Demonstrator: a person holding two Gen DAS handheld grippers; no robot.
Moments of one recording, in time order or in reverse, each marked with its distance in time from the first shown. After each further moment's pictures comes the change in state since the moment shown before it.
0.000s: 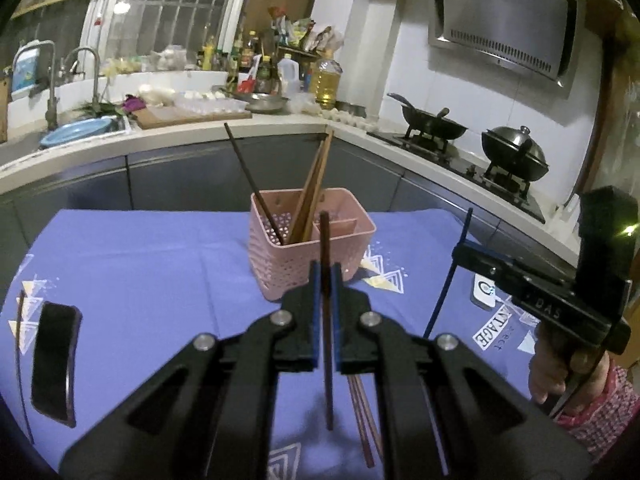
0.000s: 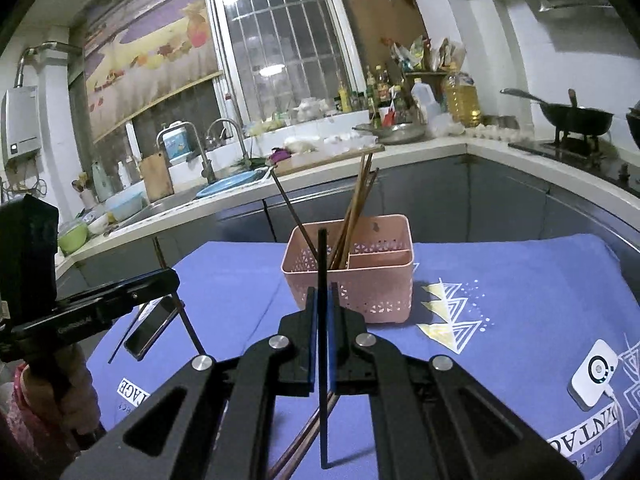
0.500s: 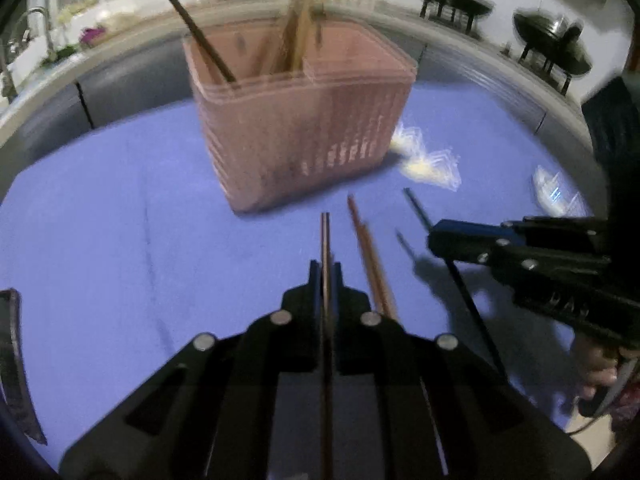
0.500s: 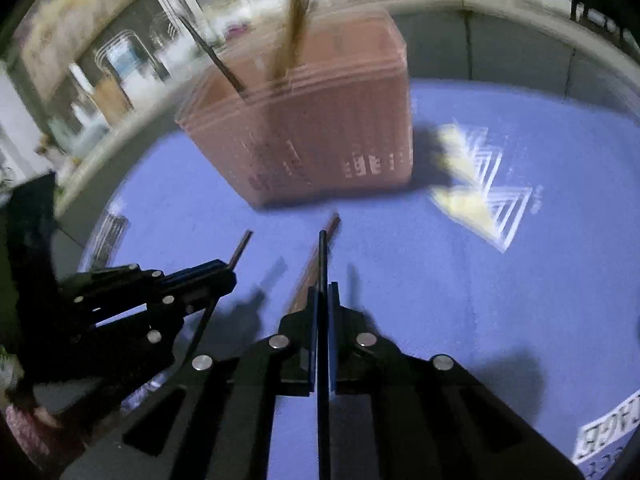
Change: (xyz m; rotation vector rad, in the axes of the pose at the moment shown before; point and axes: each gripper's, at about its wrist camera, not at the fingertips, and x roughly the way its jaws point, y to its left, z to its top) left arm 0.137 0.000 -0.043 0.061 0.357 0.034; right arm 0.099 -0.038 -0.042 0.115 0.386 0.011
